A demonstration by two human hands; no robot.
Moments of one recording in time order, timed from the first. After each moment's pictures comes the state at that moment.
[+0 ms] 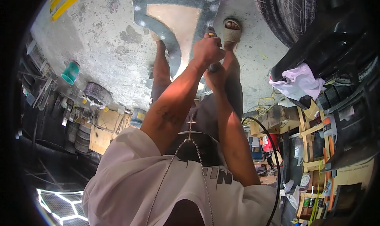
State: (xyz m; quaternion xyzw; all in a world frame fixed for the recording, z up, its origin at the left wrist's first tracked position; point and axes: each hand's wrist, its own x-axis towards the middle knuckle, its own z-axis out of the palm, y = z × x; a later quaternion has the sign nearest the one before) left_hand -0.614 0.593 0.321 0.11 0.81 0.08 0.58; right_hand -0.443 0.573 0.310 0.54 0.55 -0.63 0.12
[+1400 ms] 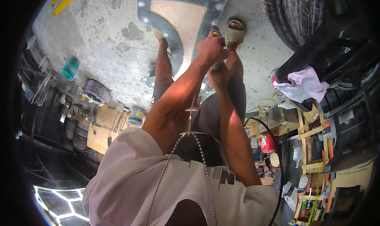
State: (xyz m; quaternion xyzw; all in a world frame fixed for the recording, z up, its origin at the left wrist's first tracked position) left_hand -0.608 0.581 0.315 0.11 0.82 0.10 0.55; right_hand -0.449 0.576 0.315 0.51 0.64 -0.54 0.20
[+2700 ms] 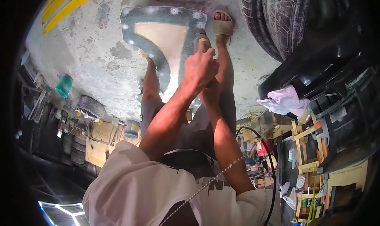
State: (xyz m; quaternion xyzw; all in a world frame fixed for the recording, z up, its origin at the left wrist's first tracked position) left_hand -0.644 0.636 0.339 0.18 0.85 0.19 0.46; right_hand -0.523 0.641 0.353 0.48 0.59 -0.64 0.10
